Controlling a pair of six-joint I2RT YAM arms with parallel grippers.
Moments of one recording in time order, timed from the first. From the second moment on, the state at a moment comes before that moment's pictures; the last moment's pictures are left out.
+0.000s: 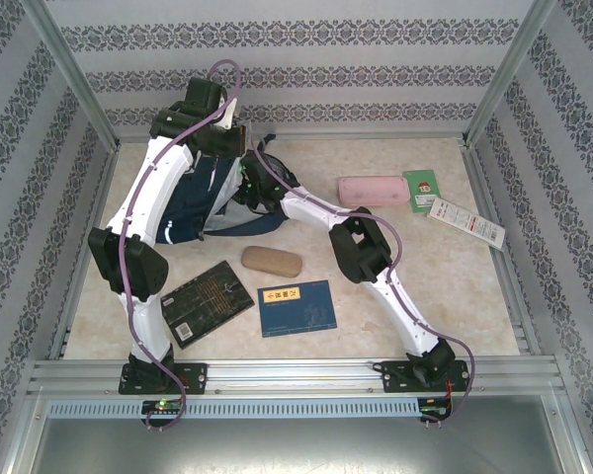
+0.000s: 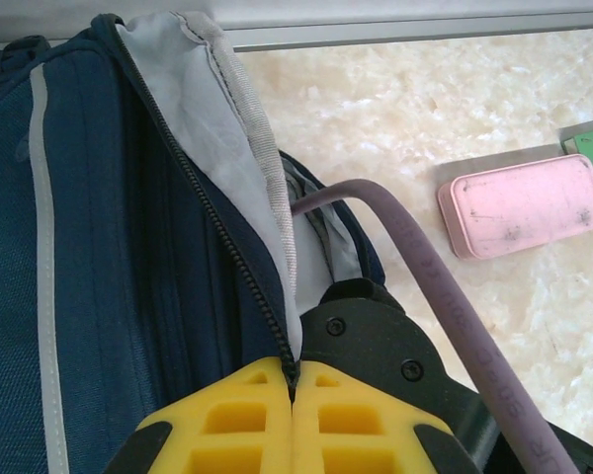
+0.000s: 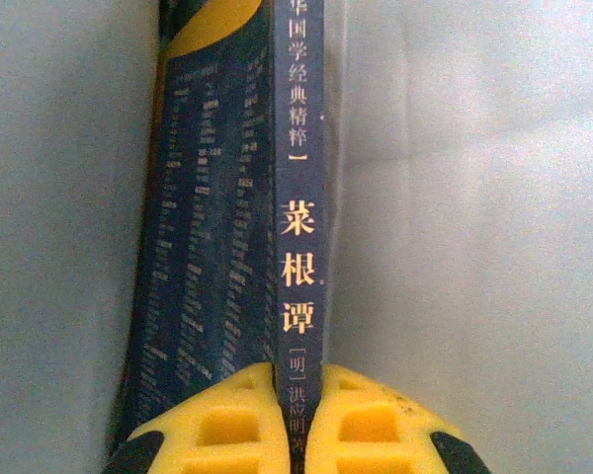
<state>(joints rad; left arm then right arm) -0.24 1.94 2.15 -1.07 0.19 -0.20 0.70 2.60 2.22 -0.18 -0.28 1.13</state>
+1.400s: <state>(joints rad) -0.24 1.92 2.05 -1.03 0.21 -0.21 0.63 2.30 1.81 -0.12 -0.30 1.04</state>
